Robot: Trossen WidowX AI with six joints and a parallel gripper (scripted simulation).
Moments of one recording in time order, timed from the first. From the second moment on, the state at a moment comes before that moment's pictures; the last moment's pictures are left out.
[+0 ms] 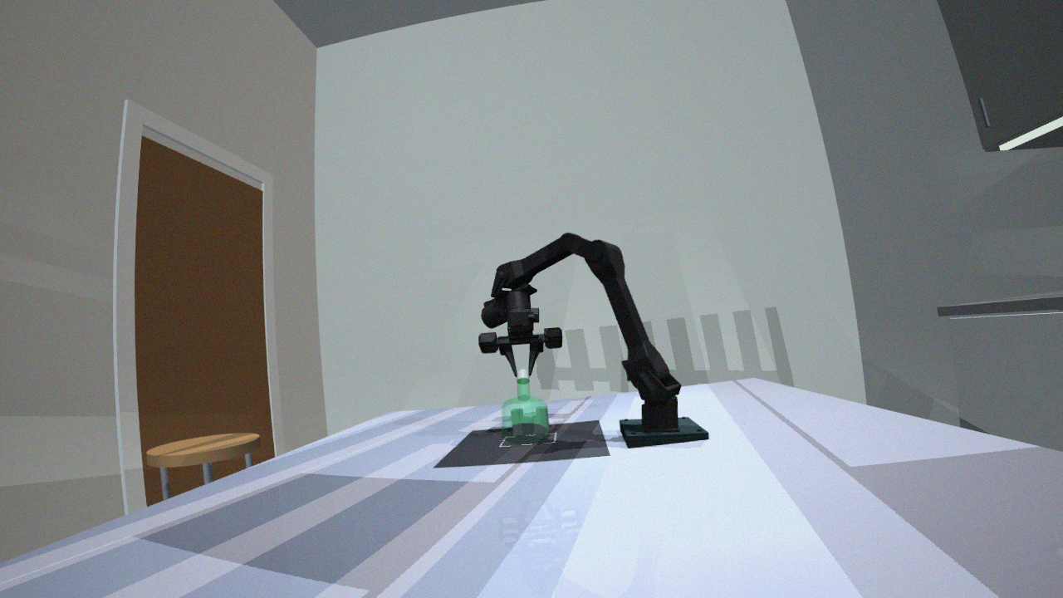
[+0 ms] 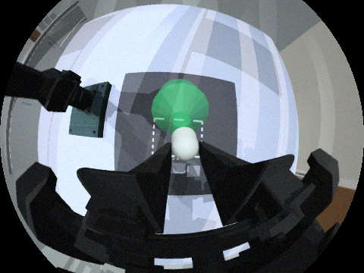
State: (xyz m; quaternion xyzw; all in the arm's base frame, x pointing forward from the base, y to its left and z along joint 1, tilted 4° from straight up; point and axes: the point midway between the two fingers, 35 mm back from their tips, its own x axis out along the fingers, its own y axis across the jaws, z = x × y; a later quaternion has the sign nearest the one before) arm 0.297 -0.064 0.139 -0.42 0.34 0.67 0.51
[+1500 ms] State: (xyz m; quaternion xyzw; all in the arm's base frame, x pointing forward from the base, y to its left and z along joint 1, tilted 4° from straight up) arm 0.302 -0.115 0.109 -0.41 0.32 0.67 0.53
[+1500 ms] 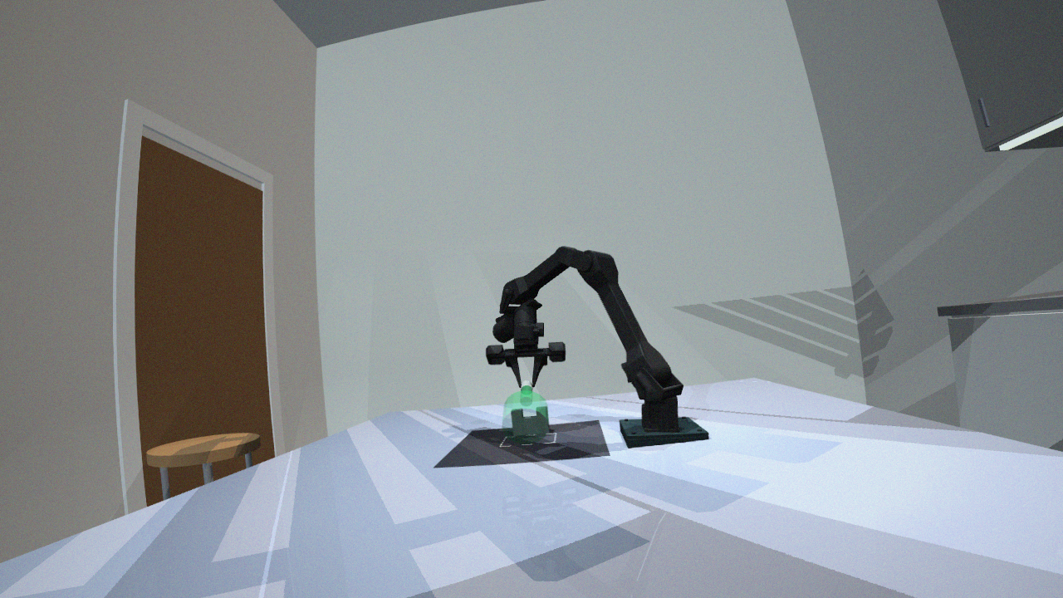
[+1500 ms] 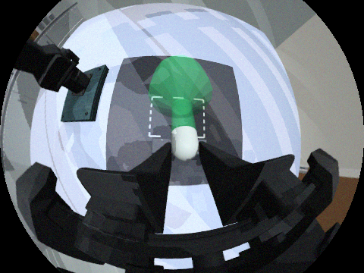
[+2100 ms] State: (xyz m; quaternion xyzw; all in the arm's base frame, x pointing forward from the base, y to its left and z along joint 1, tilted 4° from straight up) arm 0.303 -0.128 0.096 -0.41 0.32 0.66 0.54
